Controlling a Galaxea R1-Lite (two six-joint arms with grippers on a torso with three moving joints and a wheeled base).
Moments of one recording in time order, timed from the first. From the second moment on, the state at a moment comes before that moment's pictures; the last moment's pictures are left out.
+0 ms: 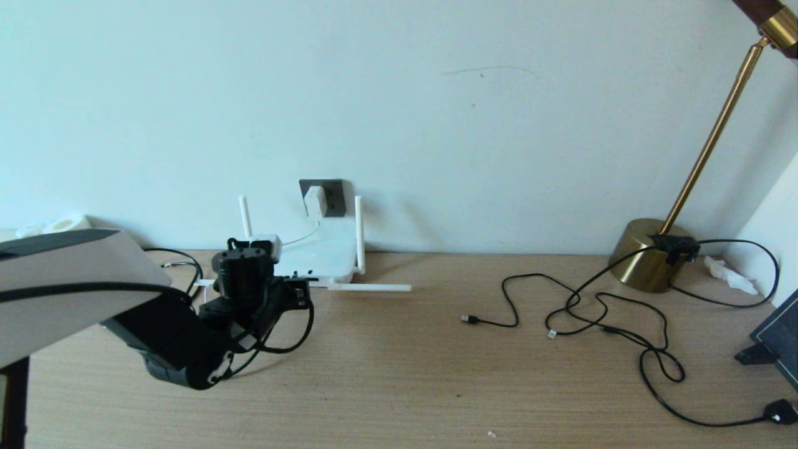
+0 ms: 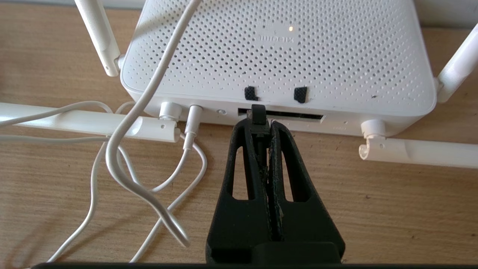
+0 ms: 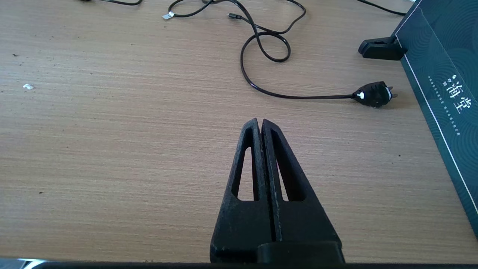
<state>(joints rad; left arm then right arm) -0.26 2.14 -0.80 -1.06 0.30 -0.03 -0.01 0.00 -0.14 0.35 -0.01 -0.05</state>
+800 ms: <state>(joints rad) -0.26 2.14 -0.77 -1.10 0.28 -0.03 -0.01 0.00 -0.14 0.35 -0.01 -0.04</state>
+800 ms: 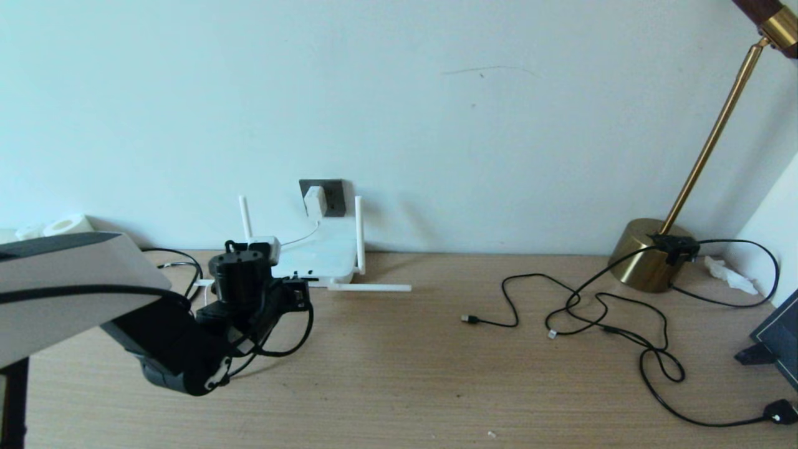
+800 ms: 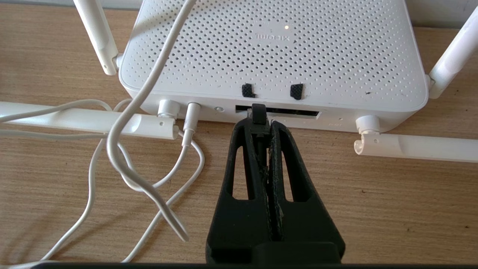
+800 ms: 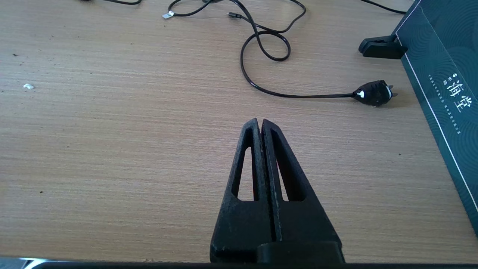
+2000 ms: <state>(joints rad) -0.25 2.18 -0.78 -1.16 0.28 -0.02 -0.01 0.00 -0.14 0.36 -0.01 -0.02</state>
